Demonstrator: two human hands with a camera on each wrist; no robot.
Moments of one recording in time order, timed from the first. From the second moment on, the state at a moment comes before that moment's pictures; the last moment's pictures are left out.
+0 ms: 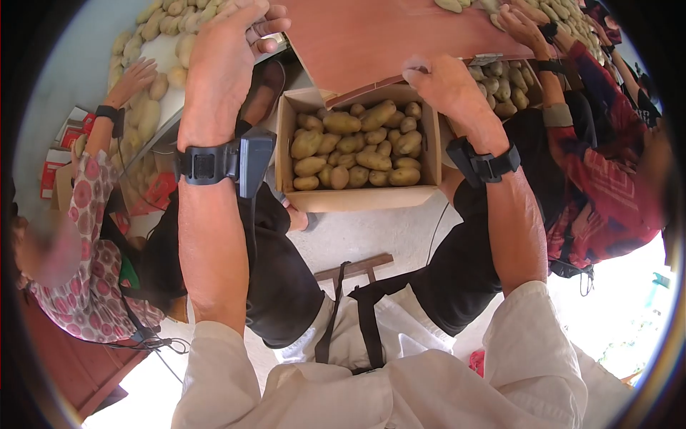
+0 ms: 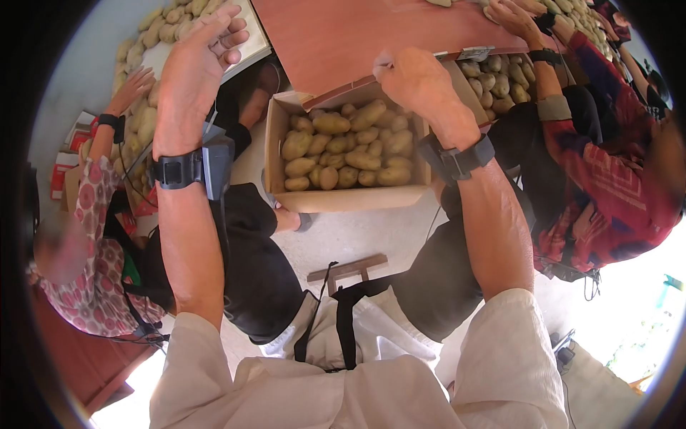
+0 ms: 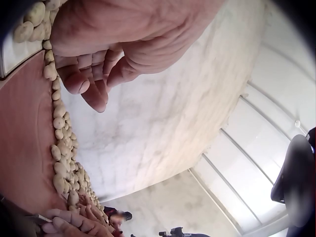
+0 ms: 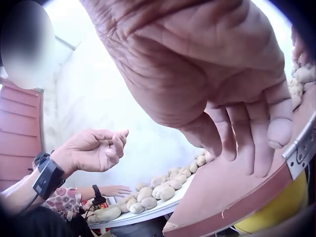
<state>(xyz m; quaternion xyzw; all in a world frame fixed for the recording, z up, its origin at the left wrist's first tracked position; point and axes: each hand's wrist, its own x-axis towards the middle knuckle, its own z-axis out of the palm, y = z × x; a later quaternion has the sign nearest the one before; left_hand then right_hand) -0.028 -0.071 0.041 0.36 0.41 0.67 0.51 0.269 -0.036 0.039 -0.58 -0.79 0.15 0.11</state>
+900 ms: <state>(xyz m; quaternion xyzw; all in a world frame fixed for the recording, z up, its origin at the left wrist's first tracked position) 0.000 -0.063 0.029 0.44 0.49 0.58 0.49 0.273 -0.043 0.065 -0.57 -0.76 0.18 0.23</state>
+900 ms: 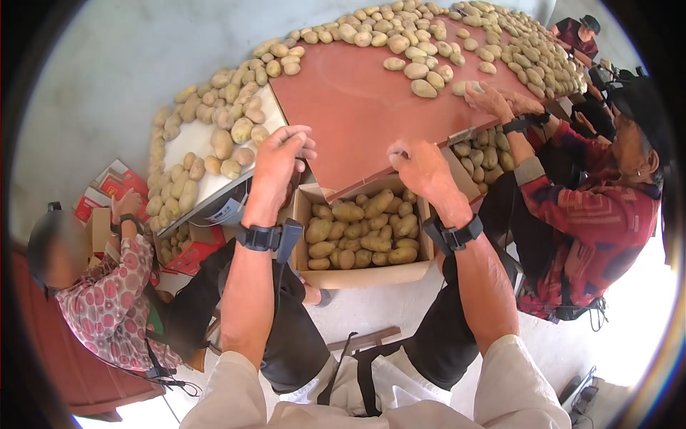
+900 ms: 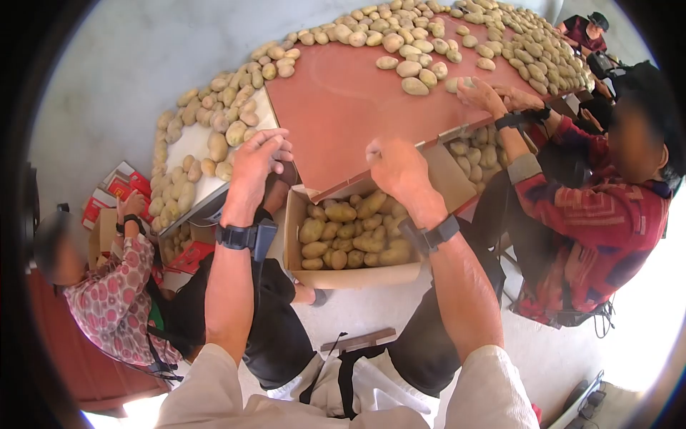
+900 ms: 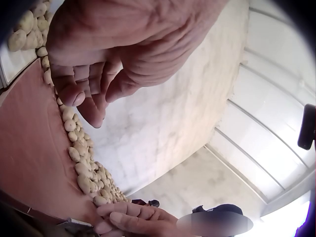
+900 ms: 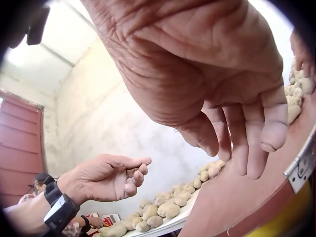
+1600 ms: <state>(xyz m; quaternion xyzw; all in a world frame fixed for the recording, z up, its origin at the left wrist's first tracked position) -0.010 -0.083 0.024 0.40 0.53 0.57 0.48 0.251 -0.050 0.075 -0.58 -0.77 0.22 0.15</state>
